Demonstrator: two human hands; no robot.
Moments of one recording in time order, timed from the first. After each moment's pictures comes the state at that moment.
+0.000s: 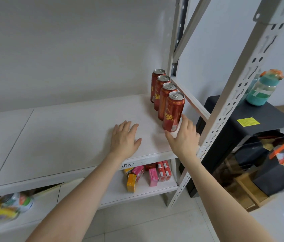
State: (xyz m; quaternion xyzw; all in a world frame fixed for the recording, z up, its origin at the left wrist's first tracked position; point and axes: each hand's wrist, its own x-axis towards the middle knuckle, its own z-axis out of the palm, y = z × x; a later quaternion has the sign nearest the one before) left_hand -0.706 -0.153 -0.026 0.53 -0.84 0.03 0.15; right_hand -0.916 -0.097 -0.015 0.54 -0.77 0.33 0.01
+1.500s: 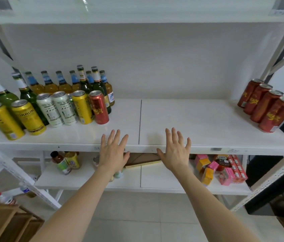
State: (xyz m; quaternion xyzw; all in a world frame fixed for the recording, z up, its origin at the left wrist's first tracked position) left_hand -0.229 0.009 -0.013 0.67 -0.74 0.11 0.04; right_hand -0.464 -0.004 -0.016 0.72 -0.69 0.12 0.04
